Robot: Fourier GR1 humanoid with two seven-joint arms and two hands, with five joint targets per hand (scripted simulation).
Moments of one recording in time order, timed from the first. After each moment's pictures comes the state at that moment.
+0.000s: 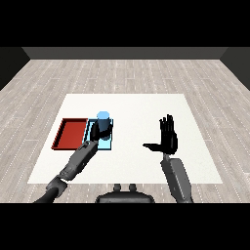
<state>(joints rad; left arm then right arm) -0.59 0.22 -0.44 -0.87 0.56 0.44 -0.50 -0.14 -0.08 0.14 -1.67 -0.41 -0.23 -0.27</state>
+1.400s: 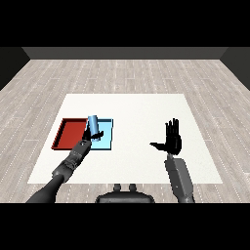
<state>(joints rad) -0.84 0.18 -0.42 -0.07 0.38 0.51 -0.03 -0.13 -0.10 0.02 -1.50 -0.46 -0.13 -0.35</state>
